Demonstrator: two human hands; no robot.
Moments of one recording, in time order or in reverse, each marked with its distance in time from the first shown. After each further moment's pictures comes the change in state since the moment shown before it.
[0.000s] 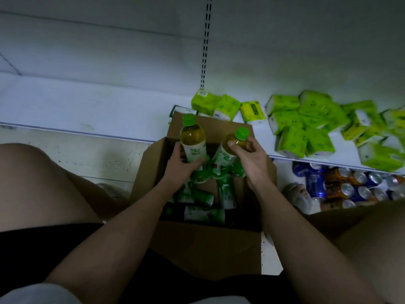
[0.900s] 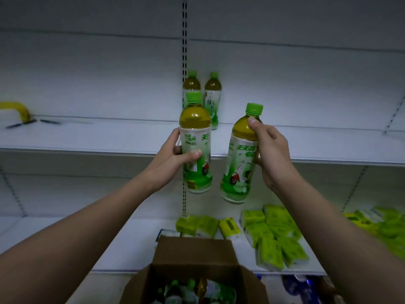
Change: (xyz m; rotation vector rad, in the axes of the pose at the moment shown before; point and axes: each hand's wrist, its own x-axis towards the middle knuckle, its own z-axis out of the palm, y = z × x) left_hand -0.052 0.356 -0.035 0.029 -0.257 0.736; right_hand -0.097 -0.342 -0.088 0.283 0.041 -0.624
